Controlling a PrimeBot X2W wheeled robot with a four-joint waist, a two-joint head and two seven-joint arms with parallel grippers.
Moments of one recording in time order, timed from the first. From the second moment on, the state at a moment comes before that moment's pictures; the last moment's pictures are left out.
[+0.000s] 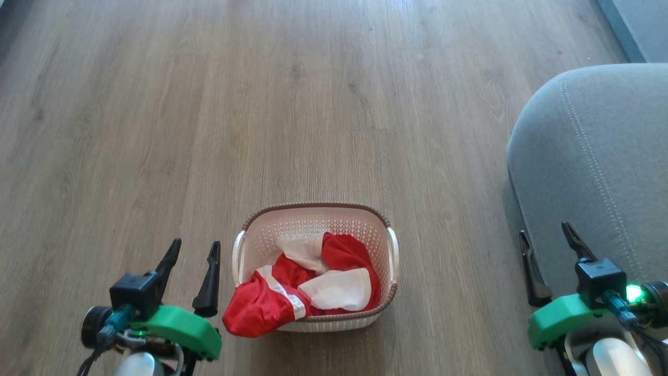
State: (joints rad) left arm -0.03 0.11 -0.15 0.29 -0.24 -0.12 -0.25; right arm -0.02 -0.21 0.11 0.21 0.10 0.12 -0.25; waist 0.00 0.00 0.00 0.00
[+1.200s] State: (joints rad) left arm -0.37 0.12 -0.21 0.73 -0.26 -0.12 -0.20; right arm -0.24 -0.17 0.09 0.15 0.09 0.12 -0.25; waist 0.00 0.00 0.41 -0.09
